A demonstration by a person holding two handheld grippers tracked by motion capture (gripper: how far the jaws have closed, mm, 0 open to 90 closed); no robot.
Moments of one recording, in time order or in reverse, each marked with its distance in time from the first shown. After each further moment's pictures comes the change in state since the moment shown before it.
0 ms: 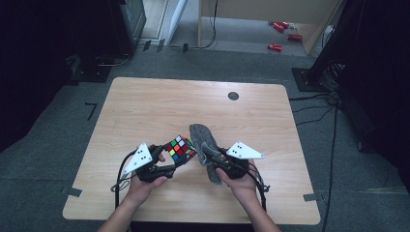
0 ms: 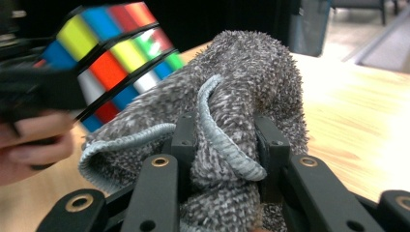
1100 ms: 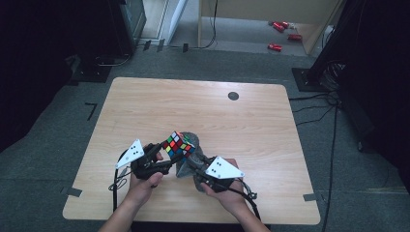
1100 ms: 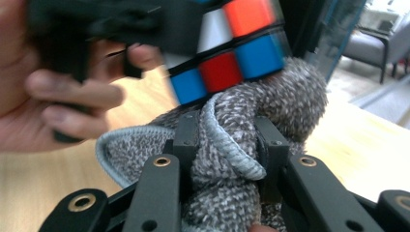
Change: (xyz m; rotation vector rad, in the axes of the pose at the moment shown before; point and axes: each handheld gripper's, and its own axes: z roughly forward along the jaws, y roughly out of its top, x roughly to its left) left arm 0.006 0.003 -0.004 -0.072 -0.038 -0.148; right arm 0.053 -0.010 0.014 -0.037 0.022 -0.265
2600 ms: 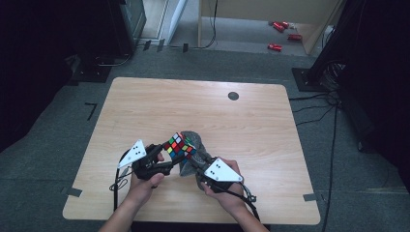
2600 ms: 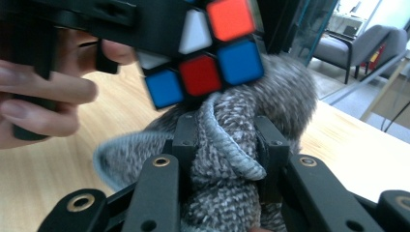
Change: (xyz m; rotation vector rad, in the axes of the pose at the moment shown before) left arm -0.002 -0.003 0.004 0.040 -0.003 0.017; right arm 0.003 -0.005 0.000 0.011 -0.103 -0.037
